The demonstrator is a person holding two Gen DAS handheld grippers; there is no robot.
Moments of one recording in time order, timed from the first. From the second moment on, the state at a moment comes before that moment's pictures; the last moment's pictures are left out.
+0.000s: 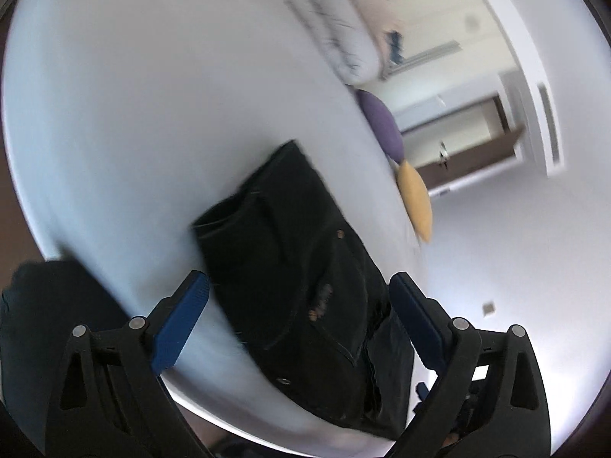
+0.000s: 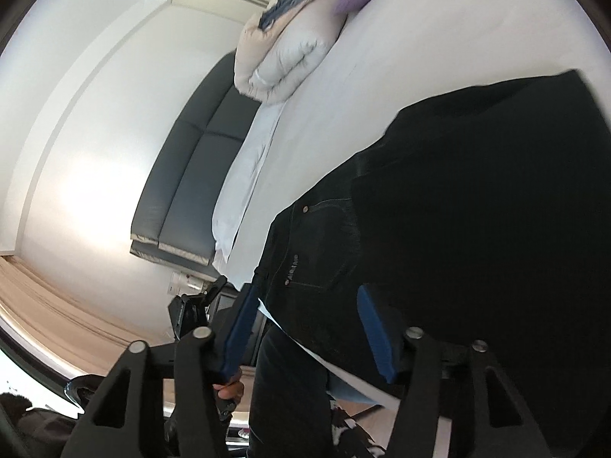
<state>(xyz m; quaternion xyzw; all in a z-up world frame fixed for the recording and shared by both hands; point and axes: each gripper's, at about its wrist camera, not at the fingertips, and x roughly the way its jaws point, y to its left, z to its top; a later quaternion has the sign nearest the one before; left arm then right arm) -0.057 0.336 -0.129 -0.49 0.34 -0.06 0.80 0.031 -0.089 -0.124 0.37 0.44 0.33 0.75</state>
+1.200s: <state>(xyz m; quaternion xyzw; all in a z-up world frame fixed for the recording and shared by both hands) -0.004 0.322 -0.153 -0.50 0.33 -0.09 0.80 0.120 -0.014 -0.179 0.28 0.58 0.22 0.74</state>
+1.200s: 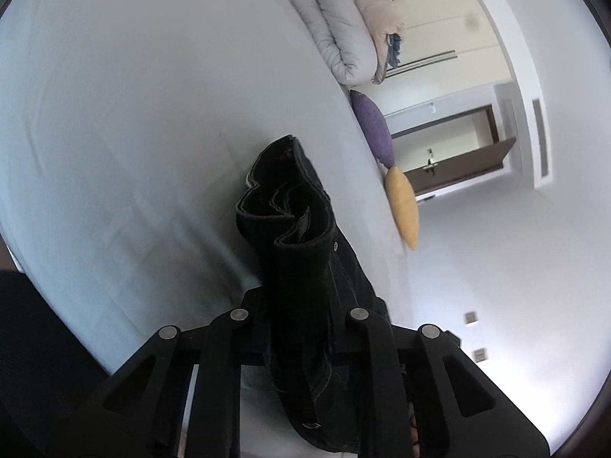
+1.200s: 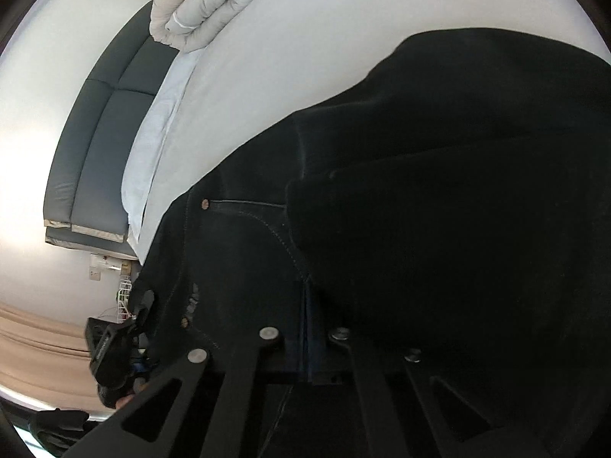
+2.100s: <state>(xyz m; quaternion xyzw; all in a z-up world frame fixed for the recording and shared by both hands) 0.014 0.083 -0.013 -0.07 0.29 -0.21 0.93 0.095 -0.074 -0.133 0.42 0.47 0.29 0.72</state>
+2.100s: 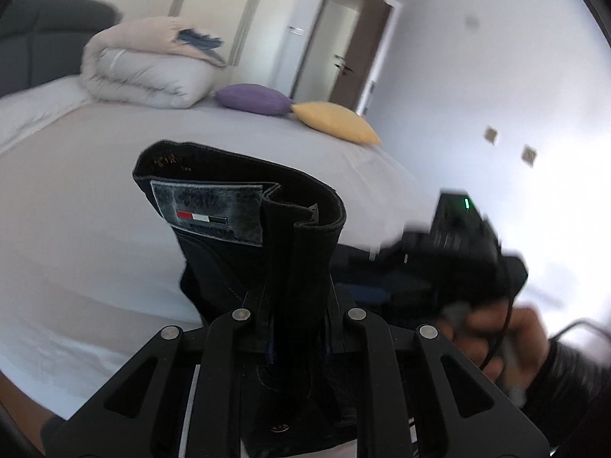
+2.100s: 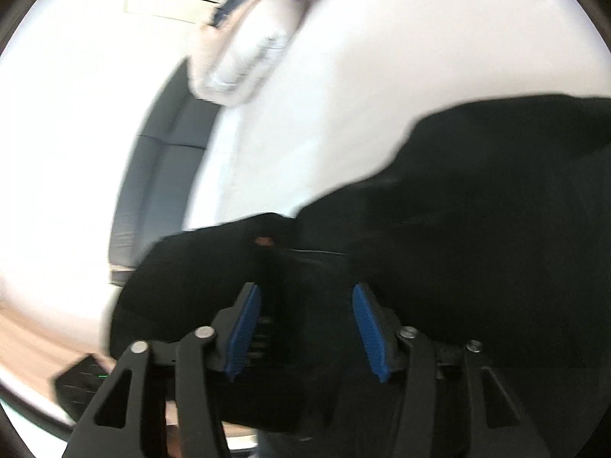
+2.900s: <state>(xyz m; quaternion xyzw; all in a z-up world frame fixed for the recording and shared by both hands) 0.006 -0.103 -0.120 0.21 0.35 -0.25 0.88 0.085 -0.104 -0.127 0.31 0.50 0.30 0.75</state>
